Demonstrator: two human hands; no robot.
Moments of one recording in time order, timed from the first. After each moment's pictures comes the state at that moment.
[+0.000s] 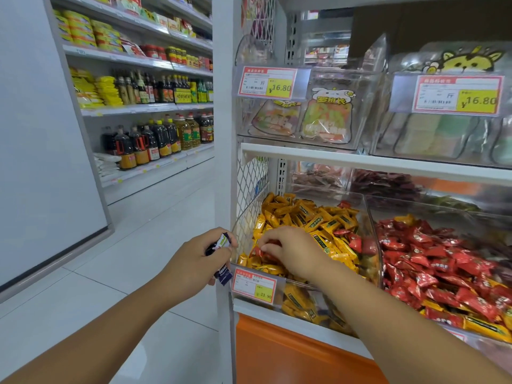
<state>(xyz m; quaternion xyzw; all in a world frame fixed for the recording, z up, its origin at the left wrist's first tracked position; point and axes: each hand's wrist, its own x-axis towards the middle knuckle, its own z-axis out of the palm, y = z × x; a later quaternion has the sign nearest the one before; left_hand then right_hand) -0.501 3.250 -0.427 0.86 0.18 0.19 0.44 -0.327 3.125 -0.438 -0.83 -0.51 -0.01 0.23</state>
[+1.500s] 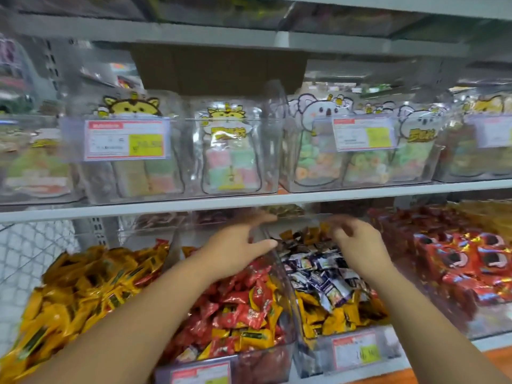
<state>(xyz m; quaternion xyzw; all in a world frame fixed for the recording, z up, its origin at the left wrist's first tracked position) -0.232 2.980 -0.371 0.92 -0.21 0.16 0.29 -0.207 2.735 -0.384 -0.90 -0.06 -0.22 0.38</state>
